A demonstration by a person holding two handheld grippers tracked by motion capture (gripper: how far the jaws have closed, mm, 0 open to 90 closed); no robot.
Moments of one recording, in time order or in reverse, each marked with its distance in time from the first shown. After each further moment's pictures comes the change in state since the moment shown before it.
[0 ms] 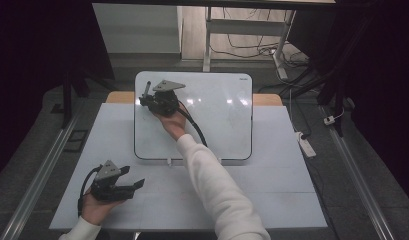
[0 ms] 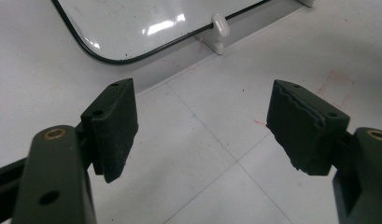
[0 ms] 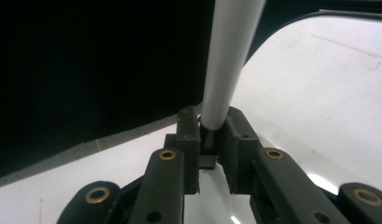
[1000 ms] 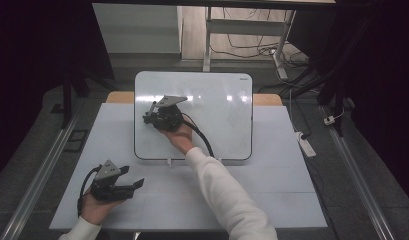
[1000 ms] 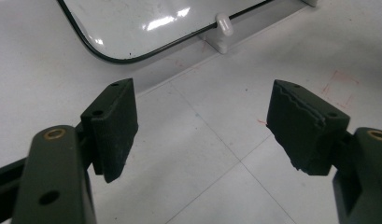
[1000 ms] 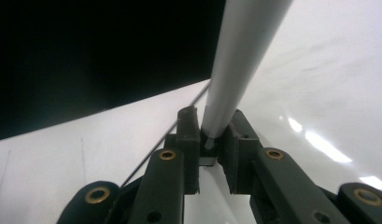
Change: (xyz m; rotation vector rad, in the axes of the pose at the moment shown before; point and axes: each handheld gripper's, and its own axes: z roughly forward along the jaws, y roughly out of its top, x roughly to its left) left arm 0.000 -0.001 0.000 -0.001 0.009 -0.001; right arm 0.016 -0.028 -0.026 0.099 0.067 -0.002
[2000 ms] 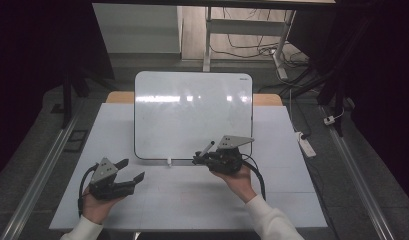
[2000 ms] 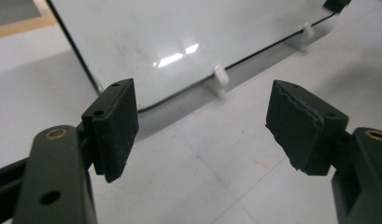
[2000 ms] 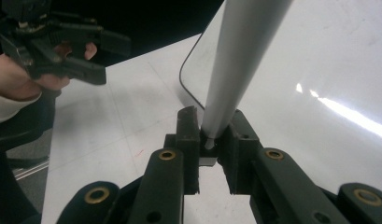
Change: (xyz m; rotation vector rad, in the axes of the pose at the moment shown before) left arm -0.010 0.014 -0.012 -0.163 0.038 0.037; right arm 0.039 -0.092 -0.184 0.043 0.057 0.117
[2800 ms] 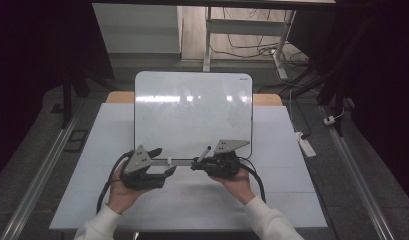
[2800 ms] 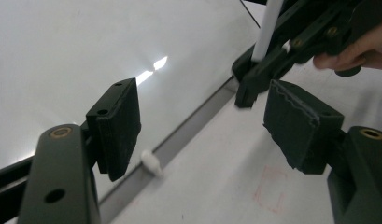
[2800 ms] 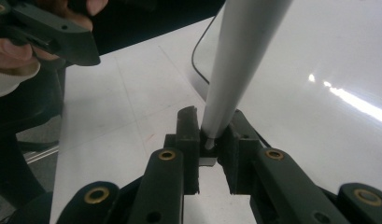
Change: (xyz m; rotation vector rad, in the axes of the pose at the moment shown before) left arm -0.063 0.078 0.035 -0.018 -0.129 0.233; right arm 0.005 -0.007 0.008 0.054 0.044 -0.009
